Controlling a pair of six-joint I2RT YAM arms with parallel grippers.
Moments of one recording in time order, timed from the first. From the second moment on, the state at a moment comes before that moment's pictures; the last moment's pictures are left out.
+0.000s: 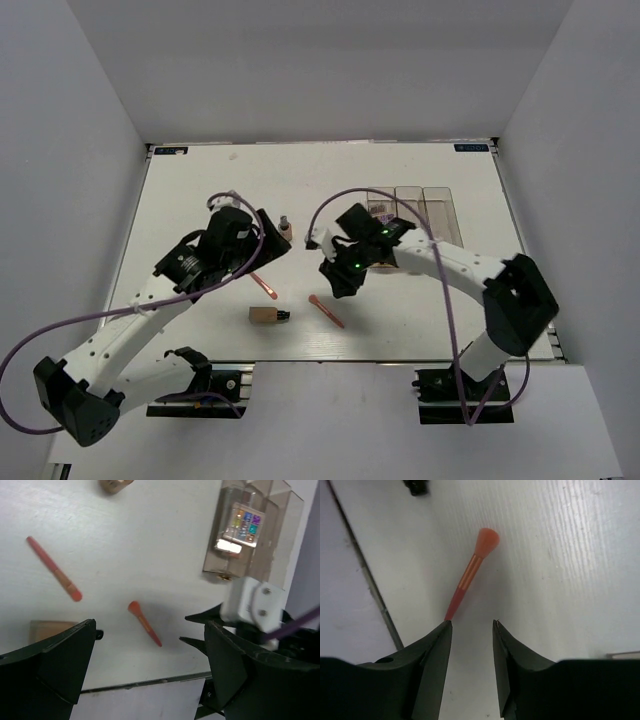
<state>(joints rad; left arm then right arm) -0.64 1.04 1.02 -0.68 -0.17 -0.92 0.79 1.55 1.14 -0.67 -0.49 -0.38</state>
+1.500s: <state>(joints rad) -0.64 0.76 0.77 -0.91 -0.28 -1.23 1.07 1.83 1.16 -0.53 0.00 -0.07</state>
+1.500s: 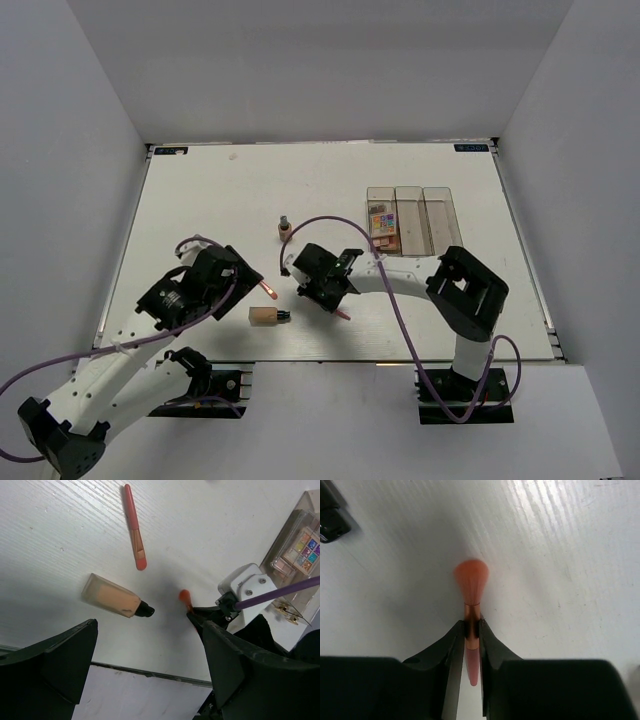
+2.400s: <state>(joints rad) -0.46 1.30 0.93 -0.80 -0.30 -1.02 0.46 1.57 1.43 -0.61 -0.26 -0.14</state>
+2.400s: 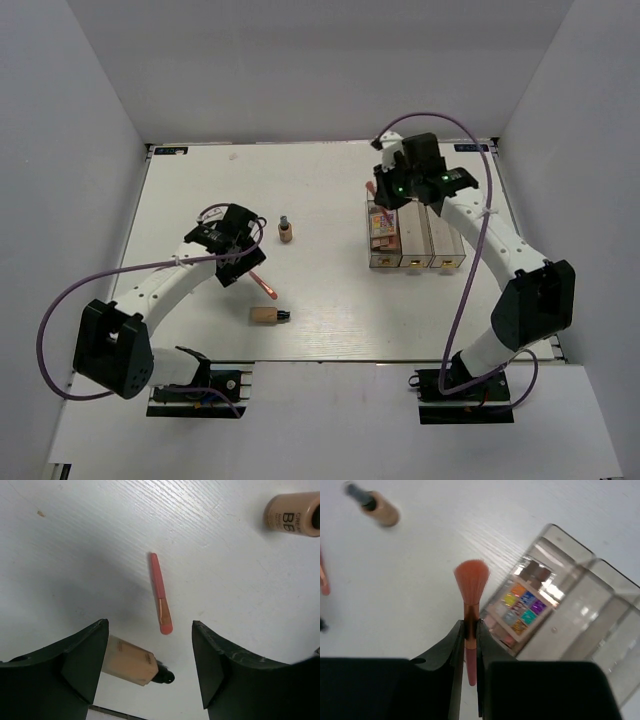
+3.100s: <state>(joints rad) -0.36 1.55 0.99 -0.69 -0.17 -0.95 0.20 1.80 1.45 -0.61 -0.15 -0.05</state>
